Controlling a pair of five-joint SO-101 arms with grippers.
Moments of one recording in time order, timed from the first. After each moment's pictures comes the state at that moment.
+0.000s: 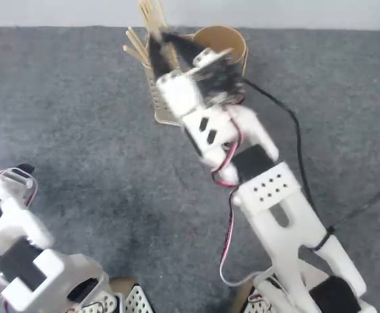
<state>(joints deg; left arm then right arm) -55.5 -1.4 44.7 34.5 24.1 -33.2 -23.8 23.6 -3.9 4.5</state>
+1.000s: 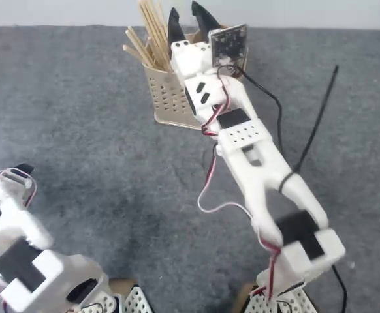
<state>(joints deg) -55.5 -1.4 44.7 34.5 24.1 -26.9 3.6 12.2 -21.1 -4.5</state>
